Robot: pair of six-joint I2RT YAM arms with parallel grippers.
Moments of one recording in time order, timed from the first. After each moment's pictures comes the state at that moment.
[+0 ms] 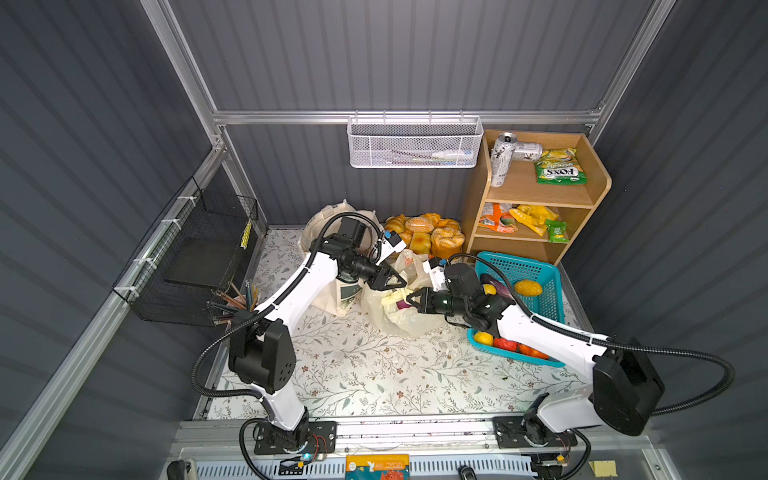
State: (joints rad) left arm -0.43 1.72 1.56 -0.87 0.88 0.37; right arm 0.70 1.43 0.93 -0.06 -0.31 0.71
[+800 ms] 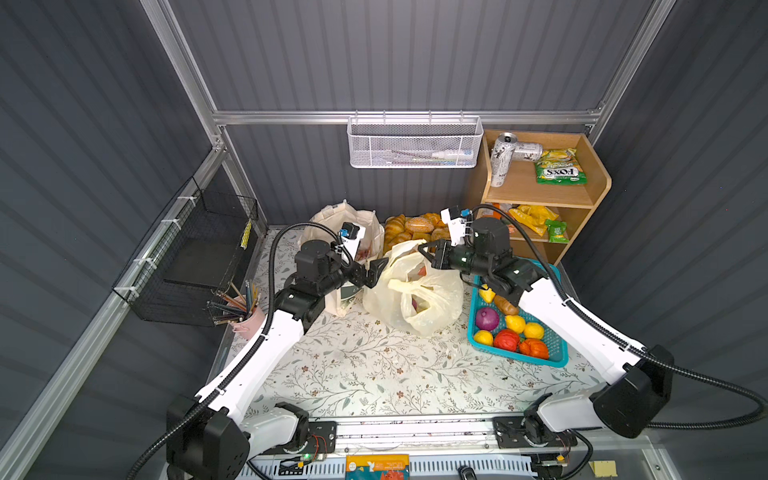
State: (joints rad) left arm -0.42 1.20 1.03 -0.07 0.33 0.01; right arm 0.56 1.41 1.33 -0.26 -0.35 0.57
